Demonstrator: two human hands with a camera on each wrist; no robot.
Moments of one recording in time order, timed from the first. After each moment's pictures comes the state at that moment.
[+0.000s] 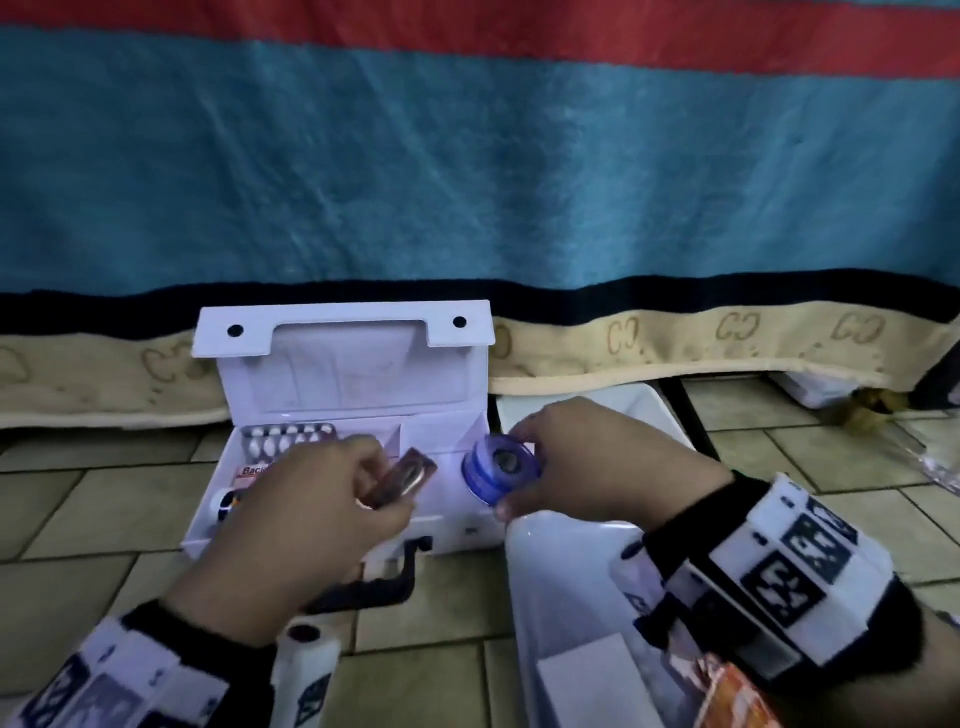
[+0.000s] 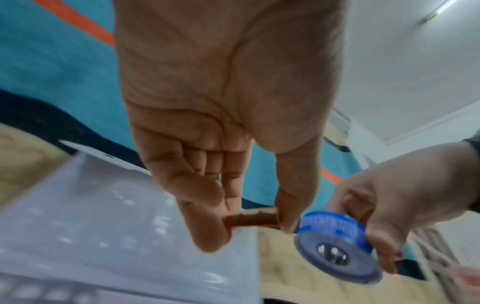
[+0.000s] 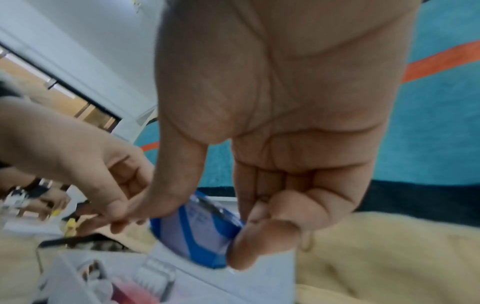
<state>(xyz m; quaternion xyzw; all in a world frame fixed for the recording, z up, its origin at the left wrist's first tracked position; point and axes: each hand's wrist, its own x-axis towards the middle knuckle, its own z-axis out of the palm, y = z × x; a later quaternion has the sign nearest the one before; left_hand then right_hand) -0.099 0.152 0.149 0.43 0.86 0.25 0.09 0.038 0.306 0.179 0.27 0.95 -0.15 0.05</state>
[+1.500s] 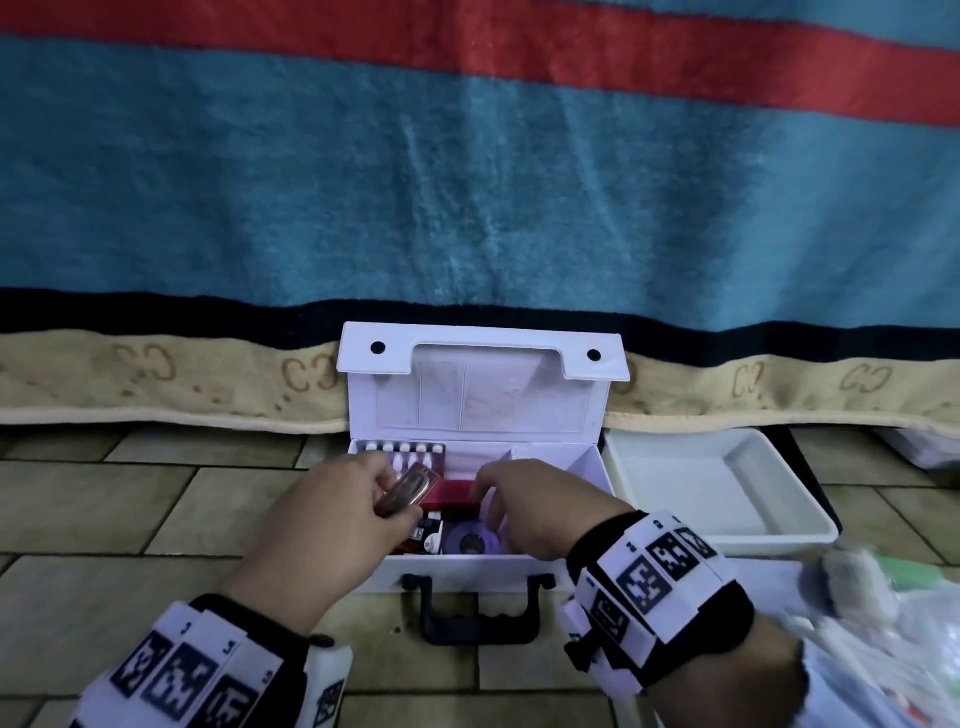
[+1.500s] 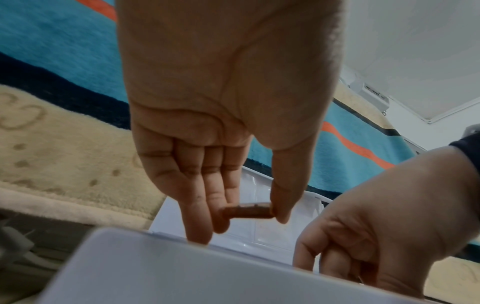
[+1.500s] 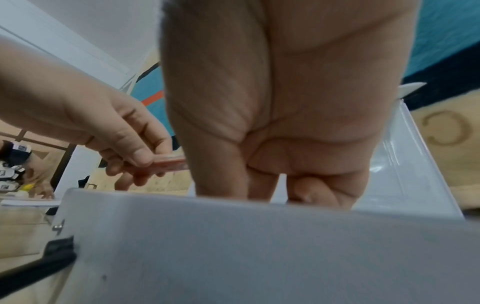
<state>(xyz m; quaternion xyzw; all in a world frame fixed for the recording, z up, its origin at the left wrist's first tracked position) -0.191 0.108 0.119 0.38 0.88 0.27 0.07 -0.083 0.258 0.127 0.22 0.94 -0.21 0.13</state>
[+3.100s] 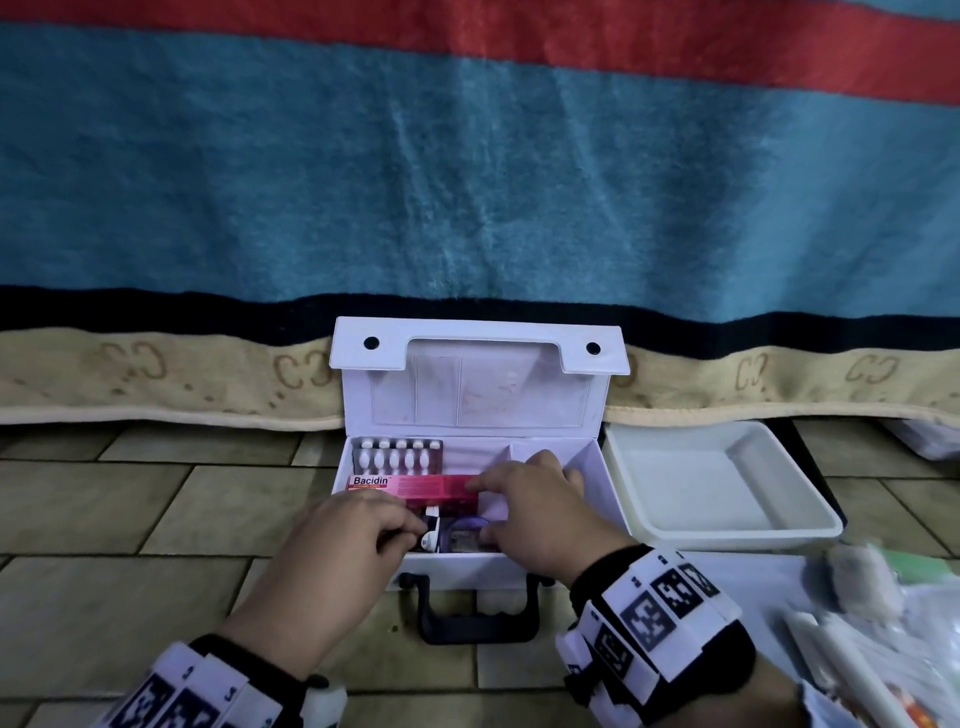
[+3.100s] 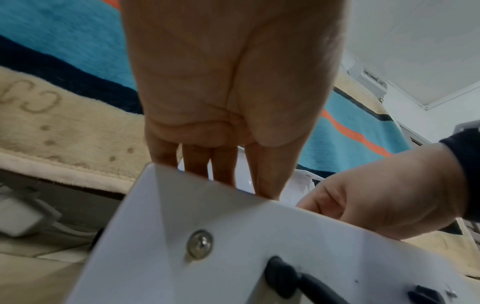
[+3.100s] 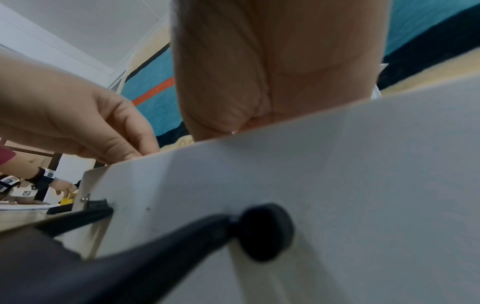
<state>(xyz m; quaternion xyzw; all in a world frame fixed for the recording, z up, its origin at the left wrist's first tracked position) -0.188 0.104 0.086 0.48 0.83 0.28 0.09 -0.077 0.257 0.100 0.28 0.94 -0.22 0.03</state>
